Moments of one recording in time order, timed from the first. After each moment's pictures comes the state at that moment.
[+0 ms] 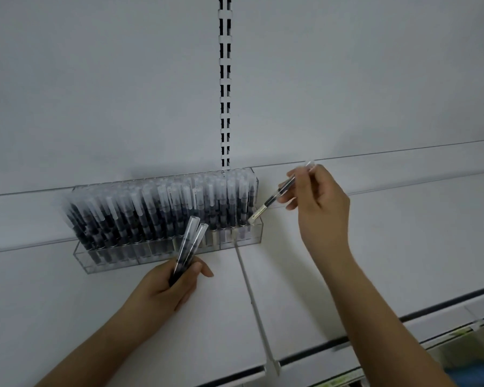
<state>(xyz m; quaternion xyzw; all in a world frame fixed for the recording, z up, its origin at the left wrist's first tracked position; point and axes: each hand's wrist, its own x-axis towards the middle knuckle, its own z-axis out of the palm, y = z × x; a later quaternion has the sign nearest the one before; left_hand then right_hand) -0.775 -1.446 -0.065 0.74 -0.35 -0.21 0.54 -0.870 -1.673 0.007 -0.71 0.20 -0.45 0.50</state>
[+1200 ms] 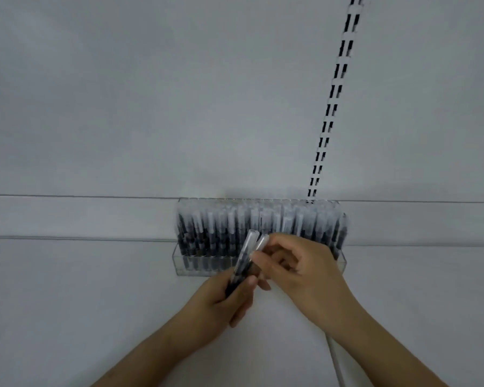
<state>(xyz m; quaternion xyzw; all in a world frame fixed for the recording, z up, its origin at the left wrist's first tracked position) -0.766 -1.414 -0.031 0.74 -0.35 -0.20 0.54 -0.830 -1.574 0.013 -0.83 -0.02 -0.18 0.52</state>
